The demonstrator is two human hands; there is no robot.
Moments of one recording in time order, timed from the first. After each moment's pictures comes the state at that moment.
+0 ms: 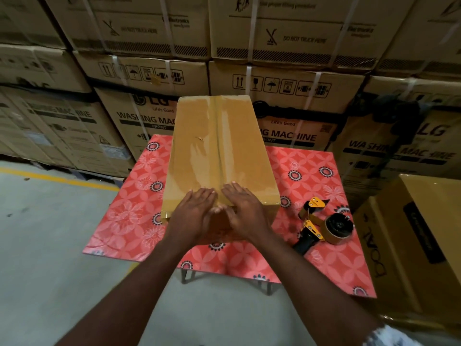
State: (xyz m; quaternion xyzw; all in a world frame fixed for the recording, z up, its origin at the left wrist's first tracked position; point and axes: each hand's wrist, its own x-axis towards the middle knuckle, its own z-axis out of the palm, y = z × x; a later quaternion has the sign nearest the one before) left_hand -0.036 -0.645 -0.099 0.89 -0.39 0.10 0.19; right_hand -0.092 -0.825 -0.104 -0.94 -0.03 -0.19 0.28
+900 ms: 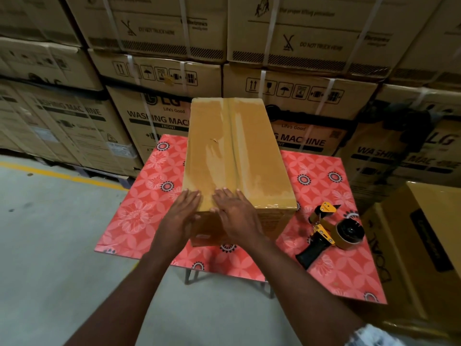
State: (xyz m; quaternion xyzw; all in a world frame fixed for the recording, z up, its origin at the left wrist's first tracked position) left_hand -0.018 -0.570 -0.118 0.88 -0.33 0.07 0.33; right_hand -0.075 -0.764 -0.085 -0.97 -0.06 -0.12 0.21
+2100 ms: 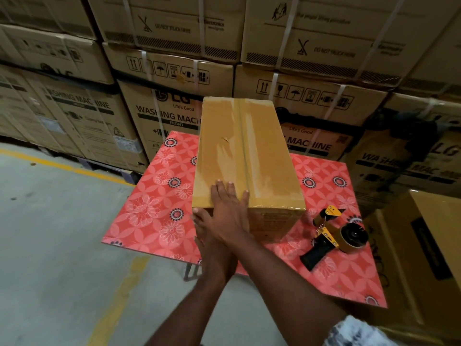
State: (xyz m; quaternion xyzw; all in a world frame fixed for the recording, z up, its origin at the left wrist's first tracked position) left_hand -0.108 -0.643 -0.133 0.92 -0.04 -0.04 0.39; right_hand -0.058 -0.708 -0.079 -0.99 0.06 -0.01 0.12
